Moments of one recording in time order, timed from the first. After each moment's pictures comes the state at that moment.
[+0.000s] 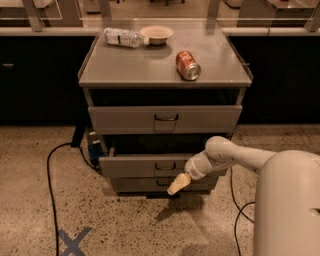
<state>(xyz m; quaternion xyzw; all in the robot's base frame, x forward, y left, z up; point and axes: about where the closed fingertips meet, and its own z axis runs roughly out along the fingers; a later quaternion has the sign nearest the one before) 0.631 -0.087 0.424 -0.45 0.84 0.23 0.19</state>
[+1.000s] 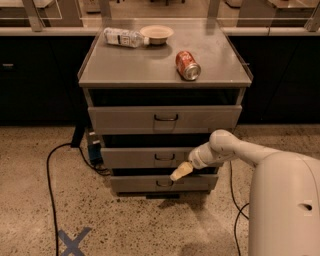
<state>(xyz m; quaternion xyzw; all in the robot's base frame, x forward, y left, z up) 0.691 -0.111 0.431 -0.41 0.85 0.21 0.24</state>
